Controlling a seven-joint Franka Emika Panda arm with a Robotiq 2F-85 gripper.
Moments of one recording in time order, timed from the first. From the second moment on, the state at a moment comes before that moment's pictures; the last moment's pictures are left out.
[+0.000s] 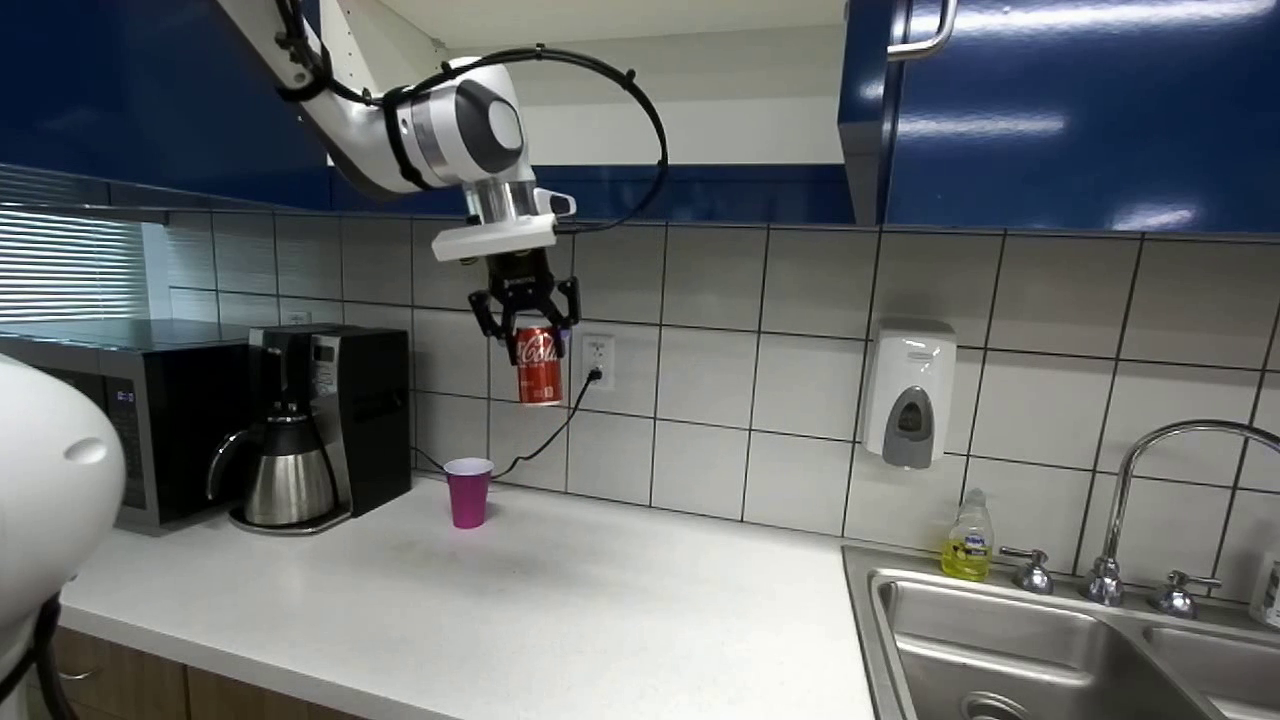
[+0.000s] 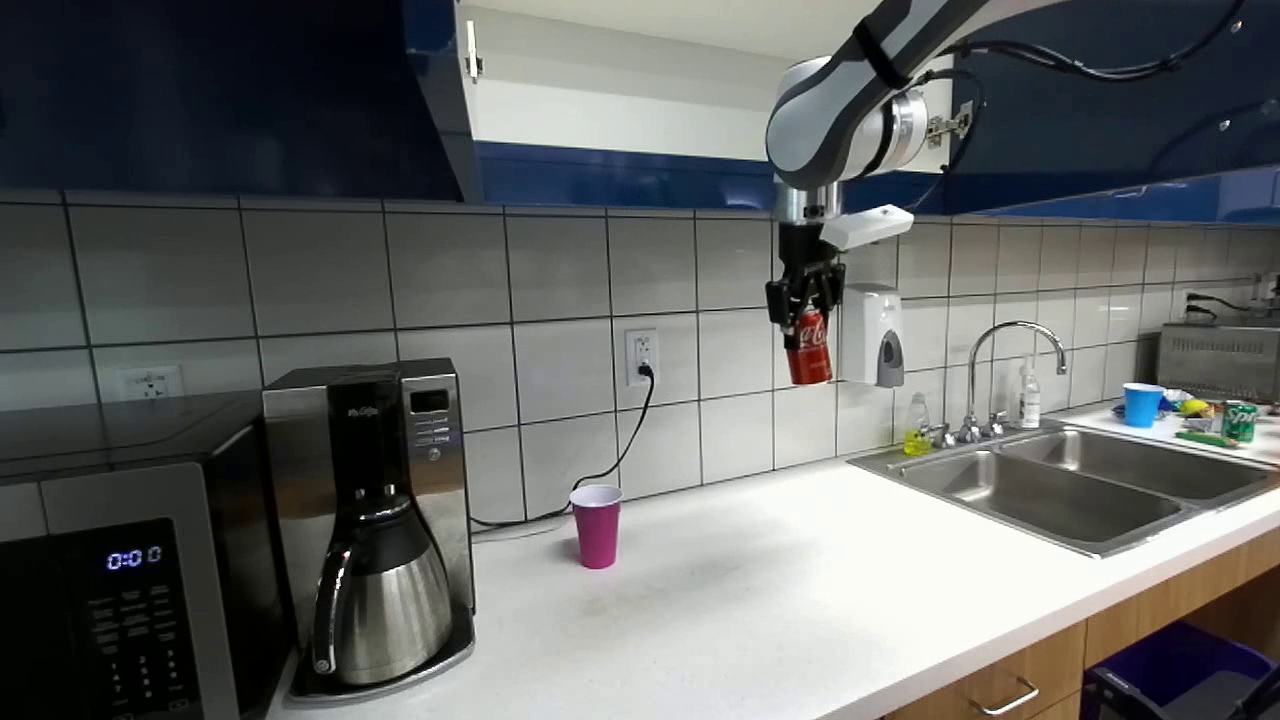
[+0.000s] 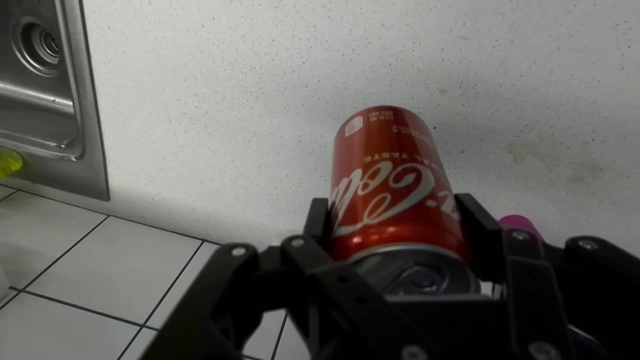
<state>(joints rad) 0.05 -0.17 -0.06 -2.20 -0.22 2.24 -0.17</state>
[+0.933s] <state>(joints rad) 0.05 -0.25 -0.03 -1.94 -0.22 1.90 -0.17</state>
